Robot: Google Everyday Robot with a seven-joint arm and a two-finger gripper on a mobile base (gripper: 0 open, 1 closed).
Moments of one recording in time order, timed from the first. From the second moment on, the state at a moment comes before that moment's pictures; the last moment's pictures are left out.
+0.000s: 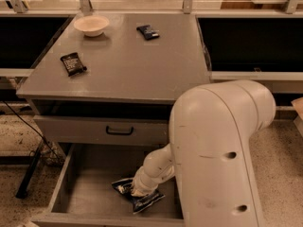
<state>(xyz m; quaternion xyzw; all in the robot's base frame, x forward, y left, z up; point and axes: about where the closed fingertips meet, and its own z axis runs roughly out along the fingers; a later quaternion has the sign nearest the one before) 0.472 0.062 0.379 -0.70 0.68 0.13 0.18</state>
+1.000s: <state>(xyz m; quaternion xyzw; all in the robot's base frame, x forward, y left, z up) 0.472 0.062 0.379 -0.70 0.68 0.13 0.18</state>
